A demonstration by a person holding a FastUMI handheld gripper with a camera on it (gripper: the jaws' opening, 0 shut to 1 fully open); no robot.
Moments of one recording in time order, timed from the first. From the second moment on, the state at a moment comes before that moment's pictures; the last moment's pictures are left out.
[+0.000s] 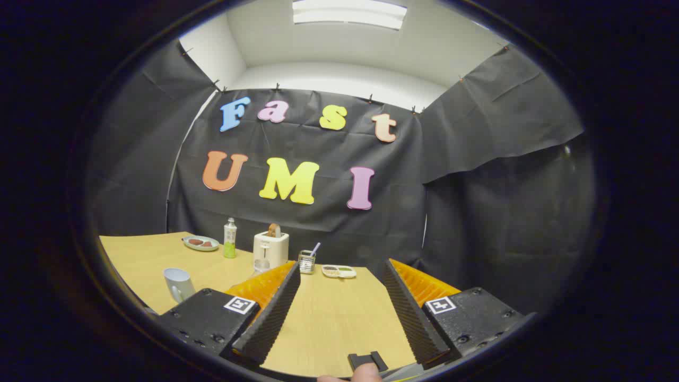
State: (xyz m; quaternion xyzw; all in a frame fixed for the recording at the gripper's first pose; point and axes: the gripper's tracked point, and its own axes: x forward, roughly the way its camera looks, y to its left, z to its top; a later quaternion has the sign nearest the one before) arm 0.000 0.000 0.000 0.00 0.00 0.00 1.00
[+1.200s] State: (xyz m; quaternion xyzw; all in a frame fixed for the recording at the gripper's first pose) arm 0.014 0.006 -0.021 0.02 0.02 0.01 1.00
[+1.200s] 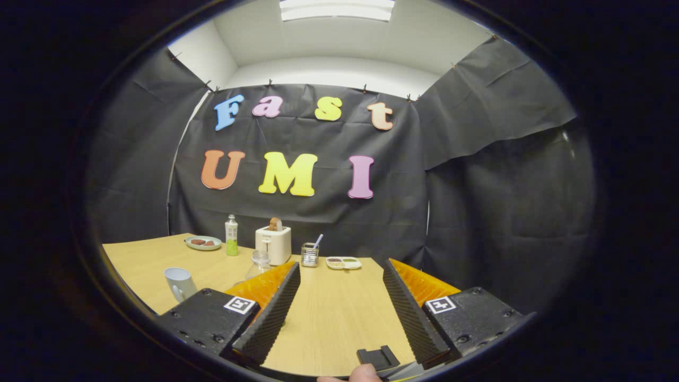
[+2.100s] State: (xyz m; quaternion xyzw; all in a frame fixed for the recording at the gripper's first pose) arm 0.022 0.039 -0.016 0.03 0.02 0.05 1.00
